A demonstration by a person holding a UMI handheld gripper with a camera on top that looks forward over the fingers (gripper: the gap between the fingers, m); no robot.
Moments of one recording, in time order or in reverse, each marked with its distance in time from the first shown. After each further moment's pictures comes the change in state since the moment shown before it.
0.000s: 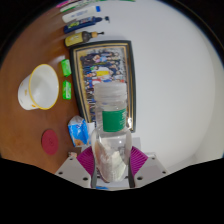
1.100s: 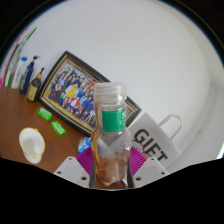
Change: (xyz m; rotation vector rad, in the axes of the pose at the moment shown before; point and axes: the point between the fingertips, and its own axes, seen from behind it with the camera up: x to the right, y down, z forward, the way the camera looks) arm 0.015 0.013 0.016 -0.025 -0.182 0.754
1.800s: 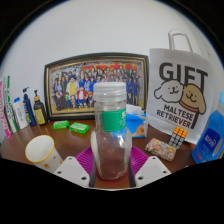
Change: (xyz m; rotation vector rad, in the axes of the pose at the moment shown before) arm -0.135 0.102 0.063 -0.064 -0.326 0.650
